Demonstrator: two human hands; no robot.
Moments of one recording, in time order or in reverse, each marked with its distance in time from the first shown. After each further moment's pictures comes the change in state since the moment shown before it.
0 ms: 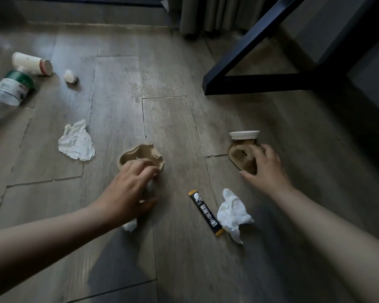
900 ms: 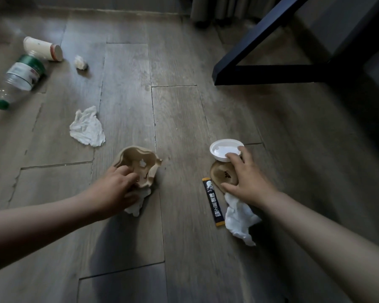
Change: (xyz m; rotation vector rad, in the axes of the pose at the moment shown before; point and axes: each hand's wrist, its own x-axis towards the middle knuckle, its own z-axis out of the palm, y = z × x) left_hand -0.042 -0.030 -0.005 0.059 -0.300 -0.179; right_hand -0.032 -0.037 0.035 0.047 -0.207 -0.210
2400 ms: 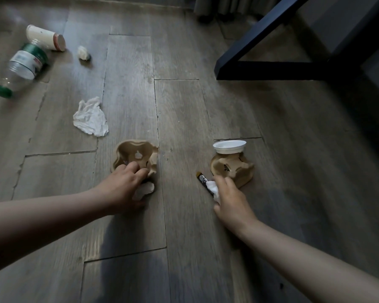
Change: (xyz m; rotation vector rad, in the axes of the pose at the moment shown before) left_hand -0.006 0.023 0.003 0.070 -0.163 -0.057; right_hand -0.053 -0.041 0.055 0.108 0.021 0.045
